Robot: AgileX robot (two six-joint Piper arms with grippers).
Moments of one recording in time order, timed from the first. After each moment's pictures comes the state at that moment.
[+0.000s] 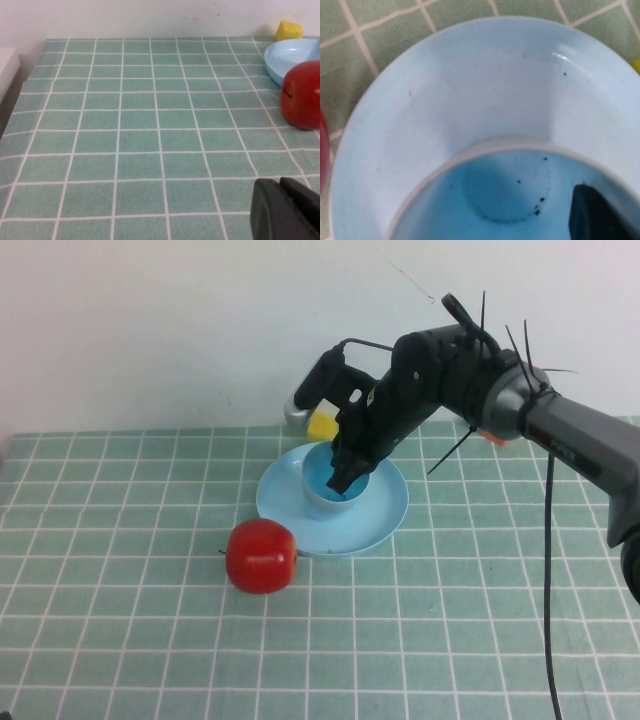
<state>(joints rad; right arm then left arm) 0.53 2.42 -2.16 0.17 0.86 -0.69 -0.08 -0.02 0.02 -0.08 0.38 -0.05</state>
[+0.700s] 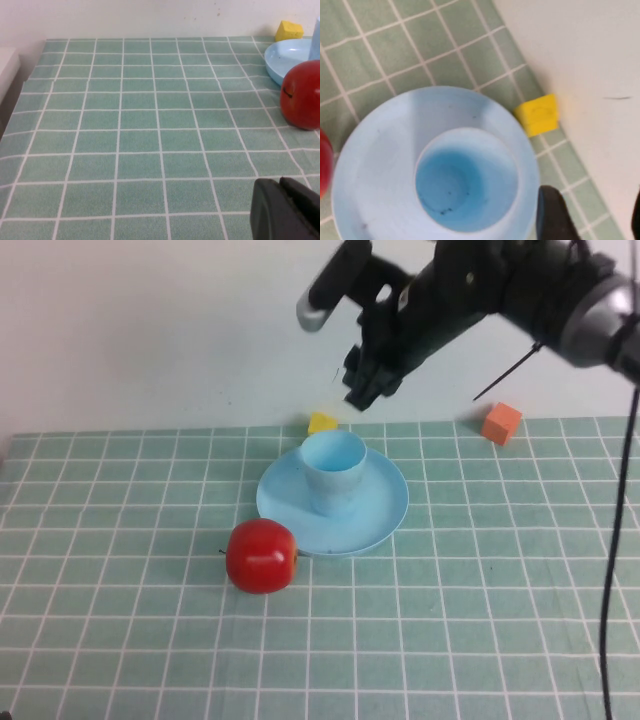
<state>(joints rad) 0.53 2.19 -2.16 0.07 0.91 -0.62 -0.08 -0.02 0.02 -0.08 0.38 -0.05</state>
